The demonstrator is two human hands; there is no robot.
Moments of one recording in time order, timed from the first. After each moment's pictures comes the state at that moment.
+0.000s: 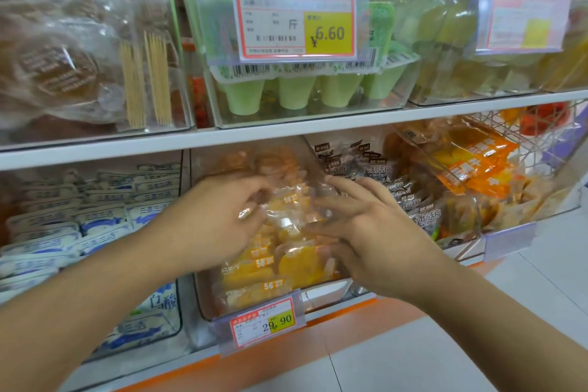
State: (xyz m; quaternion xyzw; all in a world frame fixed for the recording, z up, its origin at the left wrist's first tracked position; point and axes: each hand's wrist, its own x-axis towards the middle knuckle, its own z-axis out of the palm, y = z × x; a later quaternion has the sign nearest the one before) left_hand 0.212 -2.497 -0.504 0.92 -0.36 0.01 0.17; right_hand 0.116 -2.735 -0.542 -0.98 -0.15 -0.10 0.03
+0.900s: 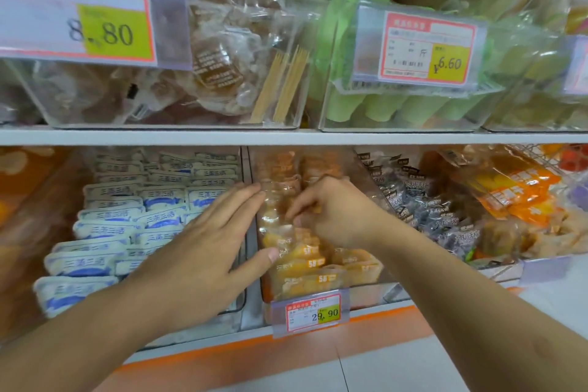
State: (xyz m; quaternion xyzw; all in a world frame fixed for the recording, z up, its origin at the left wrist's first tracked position) left_hand 0.176 -2.404 -0.537 0.93 -0.32 -0.03 0.19; right_hand 0.199 -2.645 -0.525 -0.97 -0.07 0.02 0.22
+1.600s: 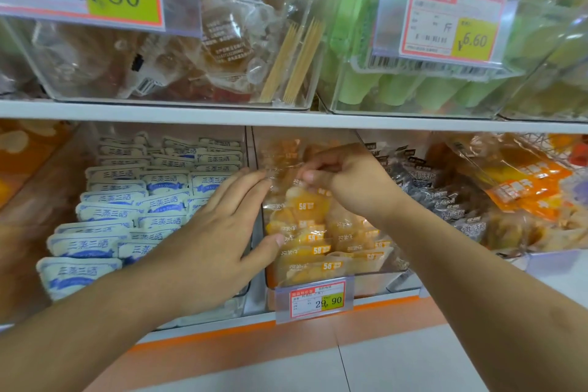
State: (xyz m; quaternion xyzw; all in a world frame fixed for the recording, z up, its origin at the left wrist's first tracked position) left_hand 0.178 -2.409 -0.546 0.92 -0.33 -0.01 0.21; right_hand 0.210 -2.655 -0.524 -0.89 -0.02 -0.06 0.46
